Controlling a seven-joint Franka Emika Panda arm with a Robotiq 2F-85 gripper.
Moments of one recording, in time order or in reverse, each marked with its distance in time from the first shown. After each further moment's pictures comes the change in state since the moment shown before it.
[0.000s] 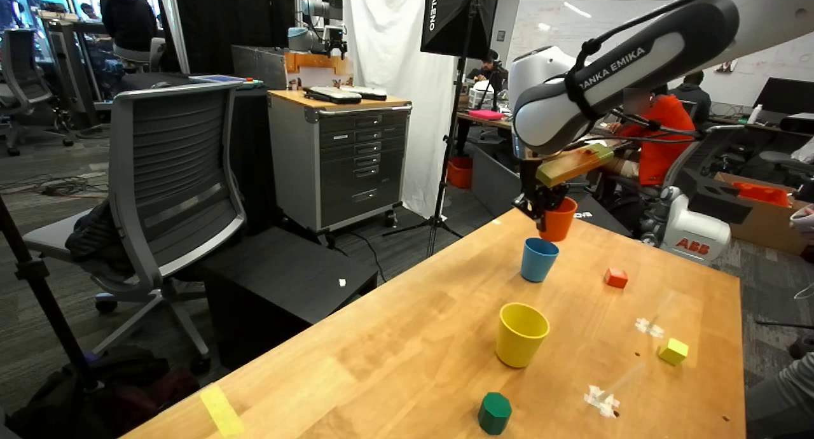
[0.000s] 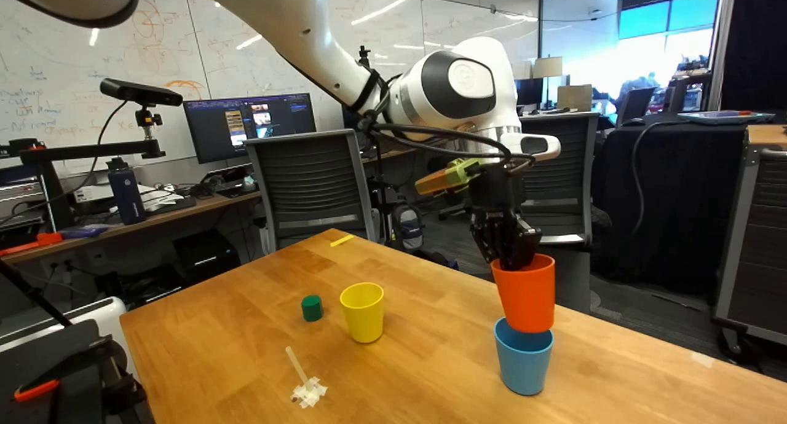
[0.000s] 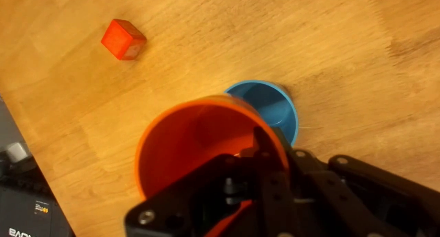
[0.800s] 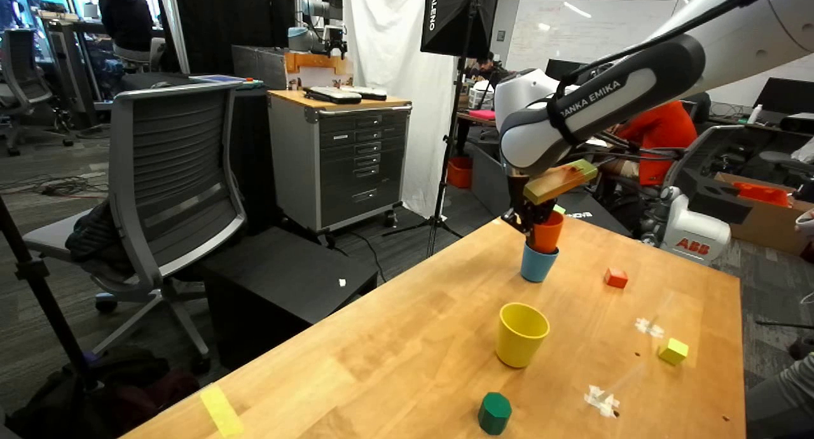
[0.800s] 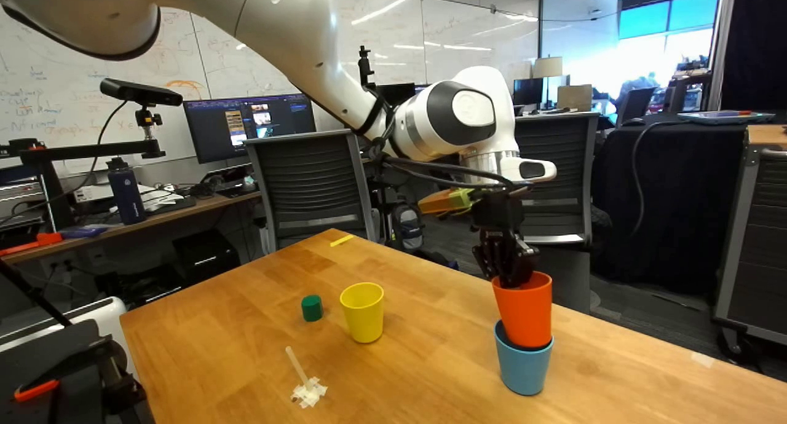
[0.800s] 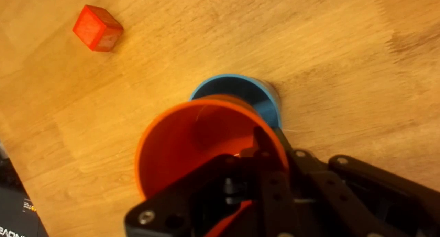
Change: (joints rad) arm 0.001 0.100 0.010 0.091 0.000 -0.003 0.000
